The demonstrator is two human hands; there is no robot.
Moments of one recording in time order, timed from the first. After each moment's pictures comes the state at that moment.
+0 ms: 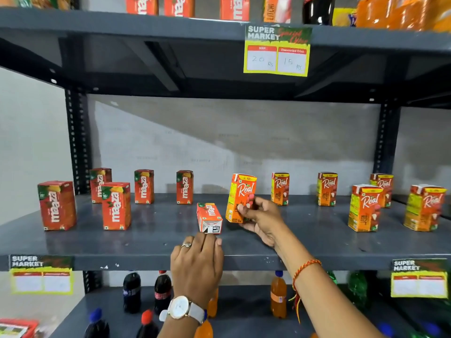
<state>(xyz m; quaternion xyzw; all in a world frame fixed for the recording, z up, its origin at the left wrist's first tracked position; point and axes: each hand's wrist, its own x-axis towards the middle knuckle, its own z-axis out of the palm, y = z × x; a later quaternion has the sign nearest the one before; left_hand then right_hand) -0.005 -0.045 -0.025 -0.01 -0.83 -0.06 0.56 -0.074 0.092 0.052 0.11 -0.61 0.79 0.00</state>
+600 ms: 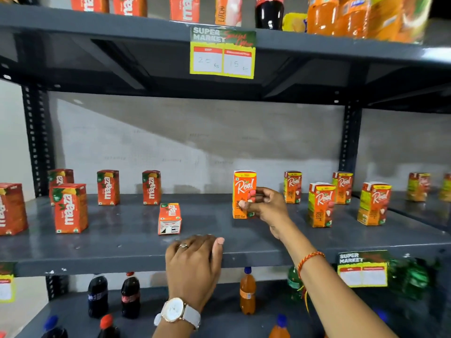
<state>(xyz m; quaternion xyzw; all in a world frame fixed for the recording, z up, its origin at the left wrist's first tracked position) 0.001 0.027 -0.018 -0.04 -0.86 -0.12 0.50 -0.079 0.188 0.066 0.08 -0.70 0.70 0.13</state>
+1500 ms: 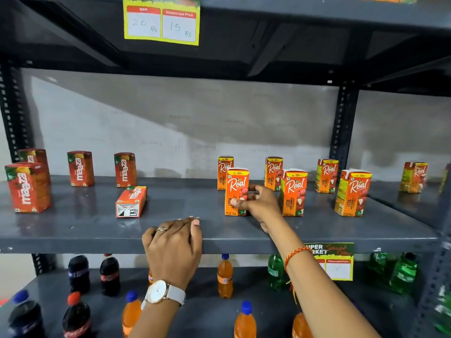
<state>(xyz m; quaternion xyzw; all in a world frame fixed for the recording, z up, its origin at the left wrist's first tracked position) -0.023 0.095 -0.029 0.07 -0.84 -0.10 0.53 -0.103 0.256 0.044 0.05 -0.77 0.63 0.08</state>
